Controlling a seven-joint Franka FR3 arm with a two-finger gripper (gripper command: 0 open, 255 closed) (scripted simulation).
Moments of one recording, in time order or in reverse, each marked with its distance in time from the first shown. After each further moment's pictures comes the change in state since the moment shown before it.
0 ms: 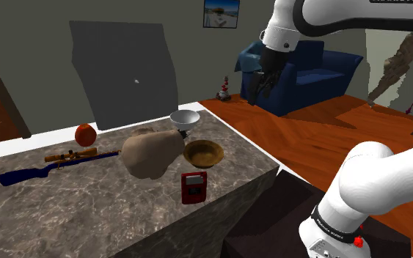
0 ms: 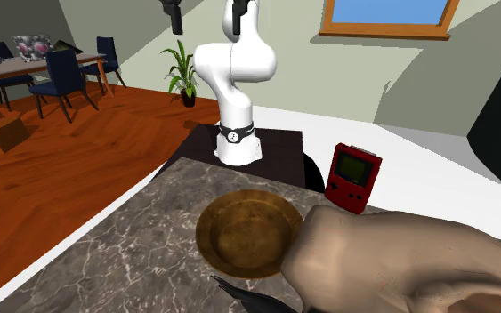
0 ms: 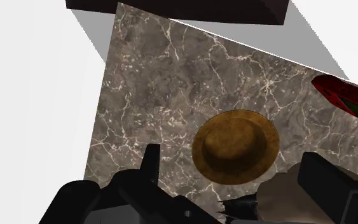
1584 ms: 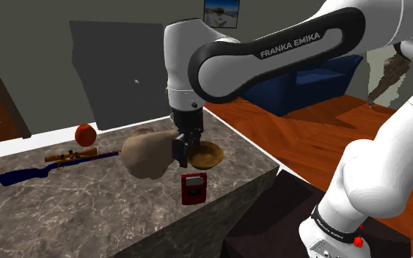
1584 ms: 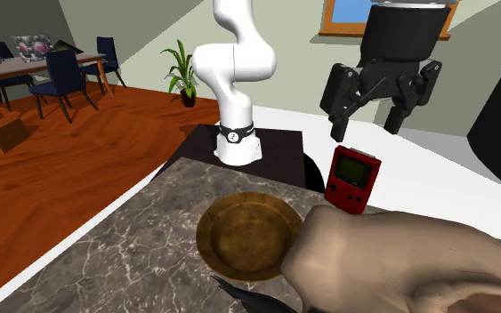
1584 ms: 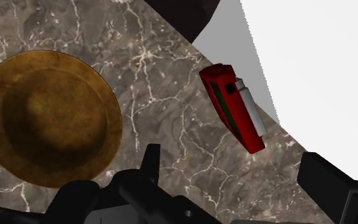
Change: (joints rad) arm 0.193 0.602 0.331 0.223 0.046 0.207 0.091
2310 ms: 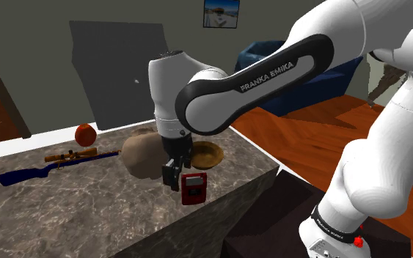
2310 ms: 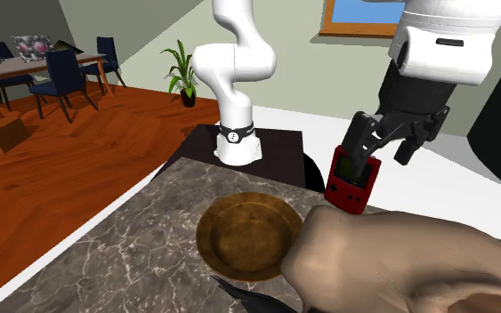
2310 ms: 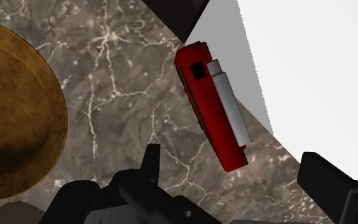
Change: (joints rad) arm 0.030 0.133 0.049 -0.012 -0.033 0.111 0.030
